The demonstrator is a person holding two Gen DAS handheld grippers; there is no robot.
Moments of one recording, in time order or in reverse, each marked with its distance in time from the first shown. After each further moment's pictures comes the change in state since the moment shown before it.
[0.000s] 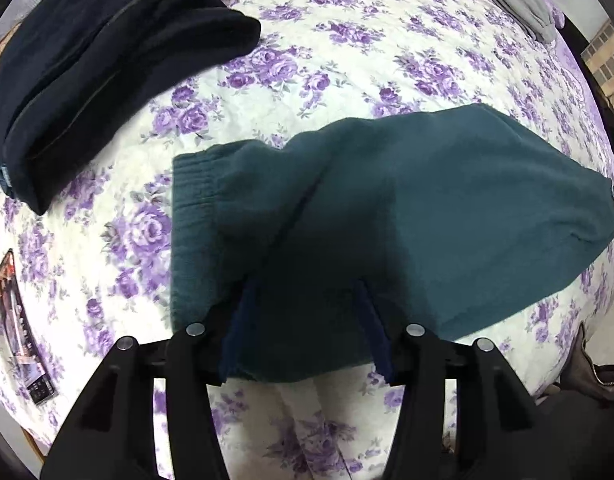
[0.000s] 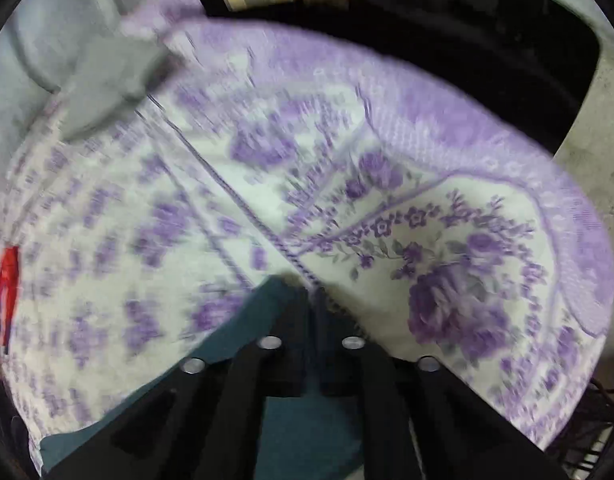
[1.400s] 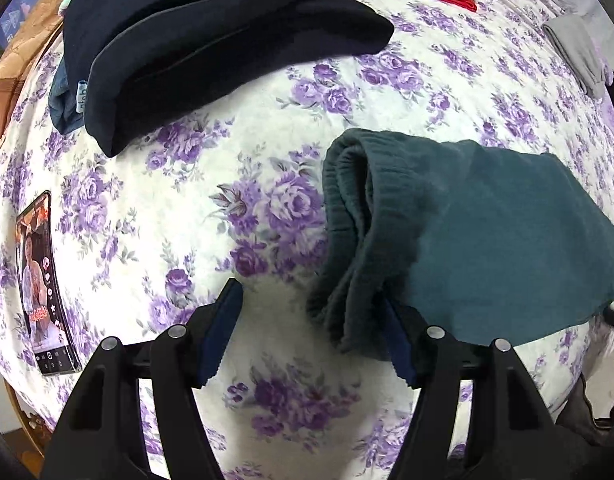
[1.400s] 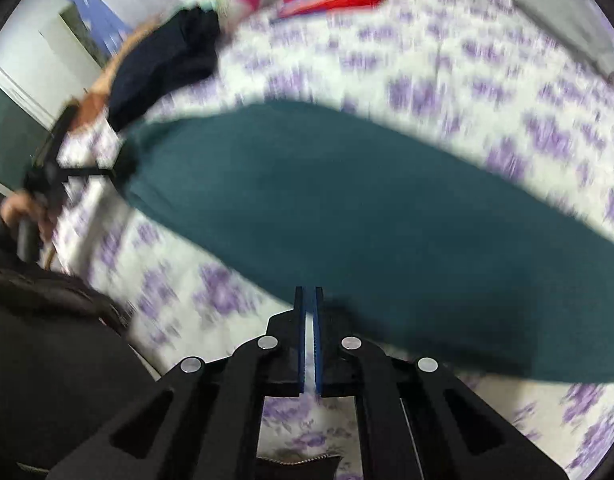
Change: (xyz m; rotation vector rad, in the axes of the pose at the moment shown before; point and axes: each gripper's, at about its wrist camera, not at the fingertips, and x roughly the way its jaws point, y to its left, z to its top) left arm 0.001 0.070 -0.009 -0.186 0.004 0.062; right arm -0.091 0.211 -0.253 -1.009 0.423 0.522
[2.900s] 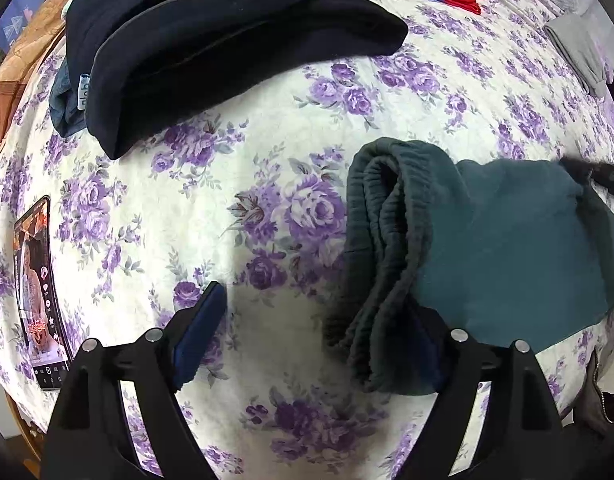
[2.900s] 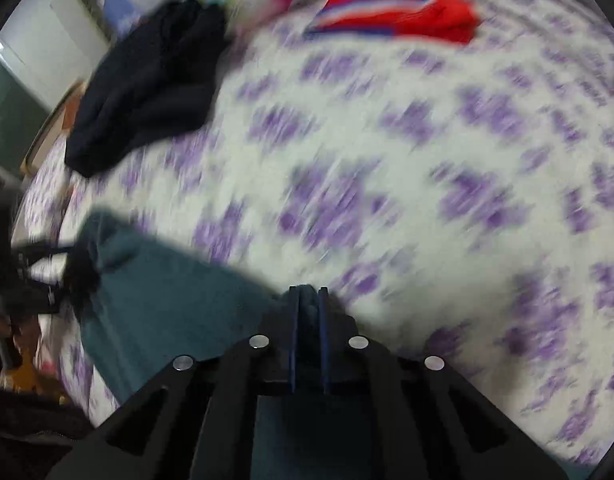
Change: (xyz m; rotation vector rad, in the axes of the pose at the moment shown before) left arm 0.011 0.015 -0.002 0.006 -0.051 0.011; right arm 0.067 0.027 0.177 -0.103 -0.082 0.022
